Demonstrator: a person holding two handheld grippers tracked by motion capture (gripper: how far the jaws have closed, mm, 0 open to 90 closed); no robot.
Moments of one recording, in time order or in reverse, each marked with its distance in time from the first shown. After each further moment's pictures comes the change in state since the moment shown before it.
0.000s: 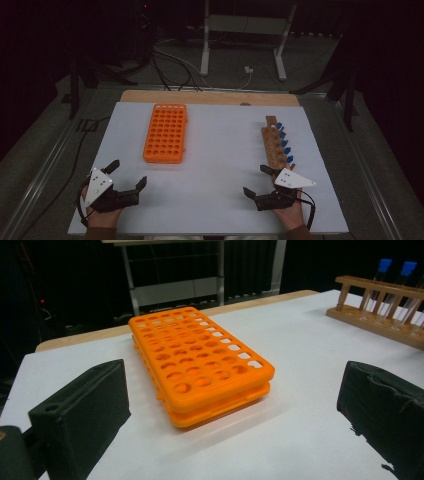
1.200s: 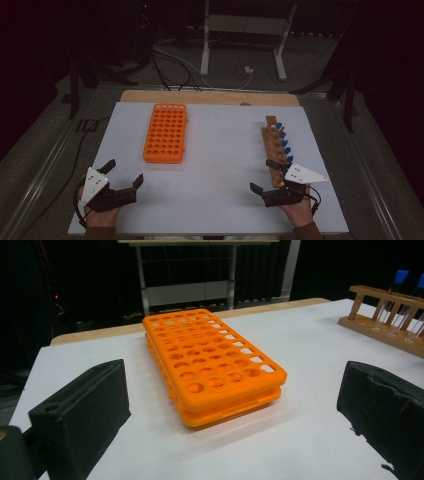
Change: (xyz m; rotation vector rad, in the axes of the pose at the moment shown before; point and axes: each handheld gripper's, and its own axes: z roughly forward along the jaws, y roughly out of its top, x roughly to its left) left arm 0.005 -0.001 -0.002 -0.006 0.035 -0.036; right arm -0.010 0.025 -0.020 -0.038 0.022 -0.006
